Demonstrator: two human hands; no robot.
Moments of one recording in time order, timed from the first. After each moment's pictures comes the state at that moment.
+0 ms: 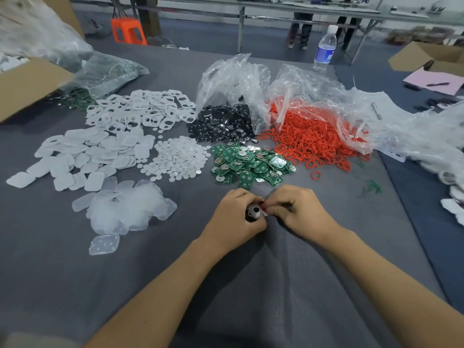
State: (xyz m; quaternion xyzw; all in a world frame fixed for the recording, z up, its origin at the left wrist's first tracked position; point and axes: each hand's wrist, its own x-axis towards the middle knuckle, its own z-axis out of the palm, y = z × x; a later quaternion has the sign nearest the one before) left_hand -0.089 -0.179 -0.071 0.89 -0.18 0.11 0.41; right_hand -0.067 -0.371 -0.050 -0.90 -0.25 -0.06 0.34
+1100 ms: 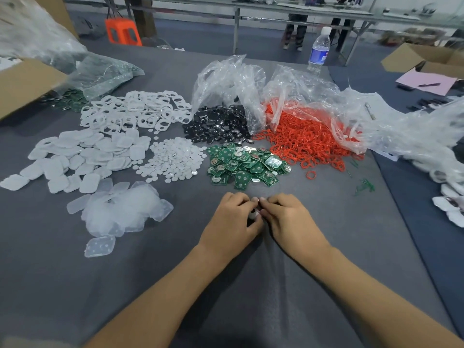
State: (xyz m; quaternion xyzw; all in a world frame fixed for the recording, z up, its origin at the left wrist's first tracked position) left_hand -0.097 -0.186 -0.083 0.91 -0.19 0.18 0.30; right_hand -0.099 -0.354 -0.062 -0.94 -0.21 -0.14 0.22
